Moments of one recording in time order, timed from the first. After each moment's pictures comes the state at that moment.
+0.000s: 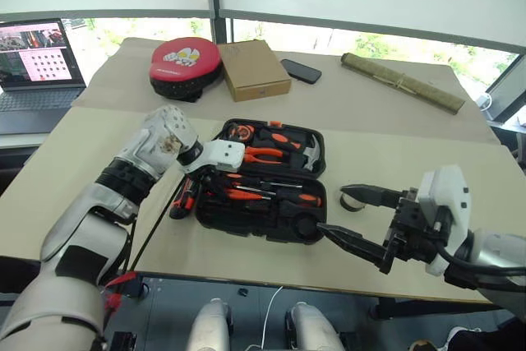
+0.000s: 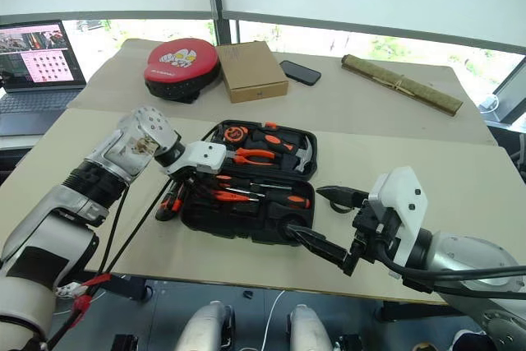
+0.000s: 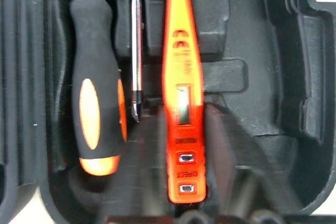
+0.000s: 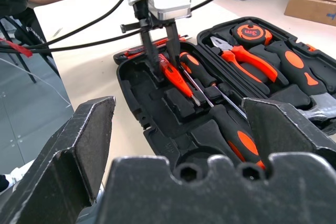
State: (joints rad) left arm -1.05 0.66 -0.61 0.49 0.05 0.26 -1.61; right arm 0.11 -0.90 -0.40 -0.93 1.15 0.79 0.43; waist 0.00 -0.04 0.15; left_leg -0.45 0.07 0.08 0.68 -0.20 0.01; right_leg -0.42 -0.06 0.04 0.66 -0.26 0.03
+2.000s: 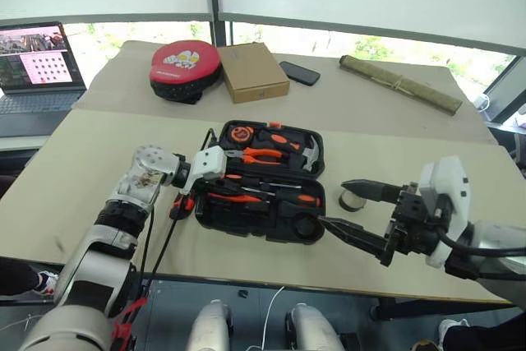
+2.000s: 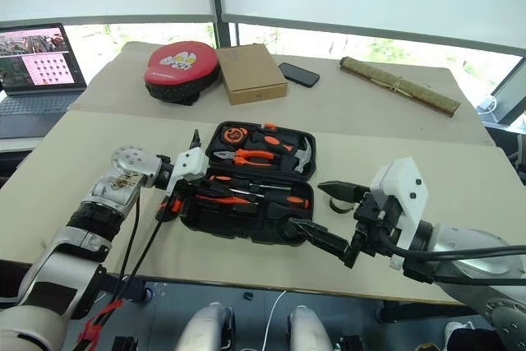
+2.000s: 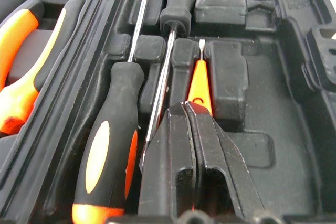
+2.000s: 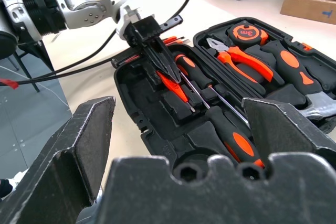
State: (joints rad) left arm -0.76 0.59 -0.29 0.58 -0.10 -0.07 -1.43; right arm 0.06 -0.95 -0.37 -0.88 1.21 0.79 0.39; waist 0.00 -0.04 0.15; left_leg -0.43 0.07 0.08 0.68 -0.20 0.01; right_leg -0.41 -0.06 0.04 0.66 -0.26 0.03
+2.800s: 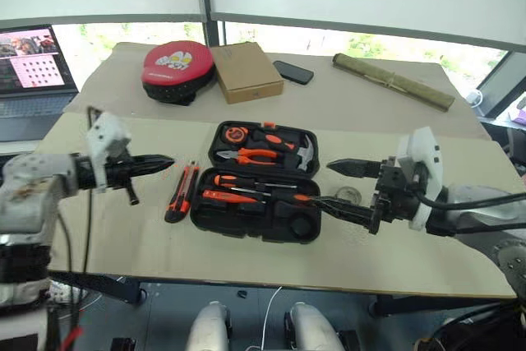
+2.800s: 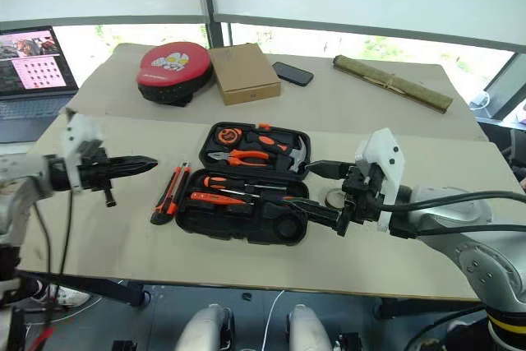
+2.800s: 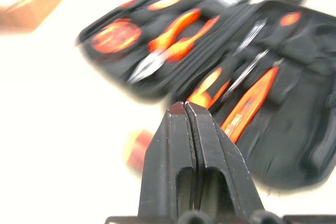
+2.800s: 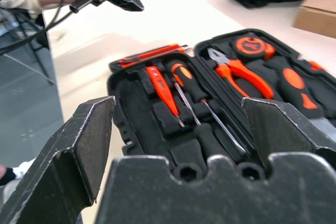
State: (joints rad) left arm -0.28 0.90 0.29 0.01 -0.37 0.54 -1.16; right arm -0.27 -0.91 -0.12 -0.62 1.01 0.78 0.63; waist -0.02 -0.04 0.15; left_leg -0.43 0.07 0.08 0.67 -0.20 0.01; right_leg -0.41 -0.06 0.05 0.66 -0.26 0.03
